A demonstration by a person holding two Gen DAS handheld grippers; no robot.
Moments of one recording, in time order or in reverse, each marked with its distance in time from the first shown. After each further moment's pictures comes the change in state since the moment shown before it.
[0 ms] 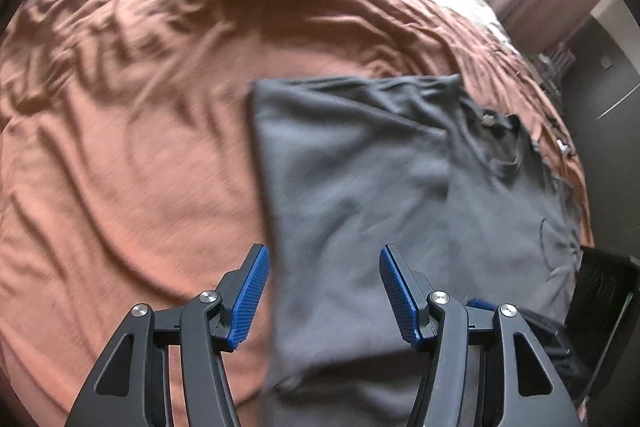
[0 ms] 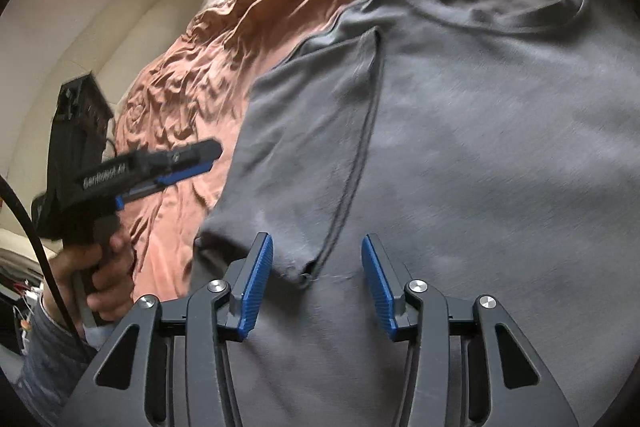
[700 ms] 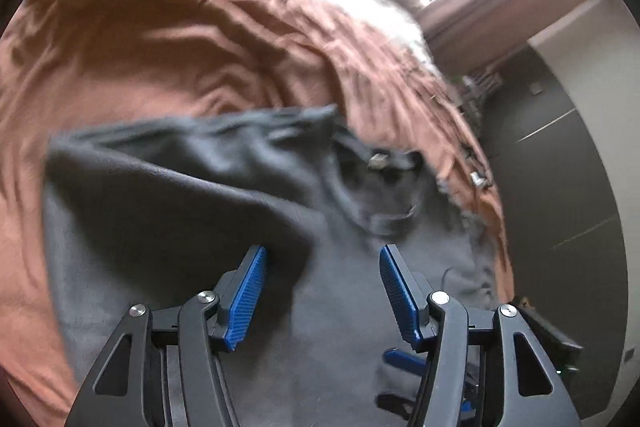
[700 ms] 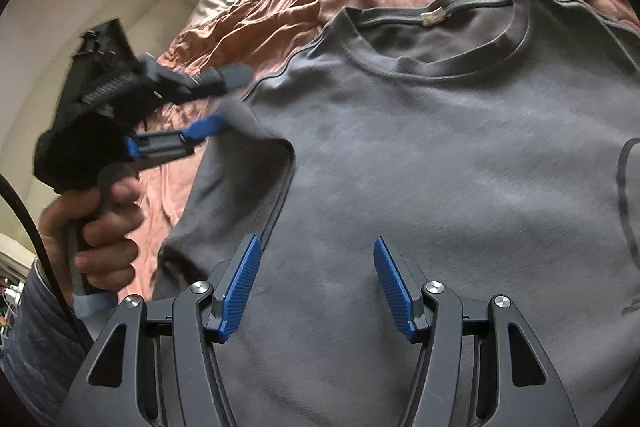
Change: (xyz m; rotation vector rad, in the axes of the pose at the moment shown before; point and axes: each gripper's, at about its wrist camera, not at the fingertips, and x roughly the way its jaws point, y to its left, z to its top) left arm 0.045 -0.087 0.061 -0.010 -0.055 -0.371; right arm -0.051 -0.030 0.006 -0.064 -0.094 -0.108
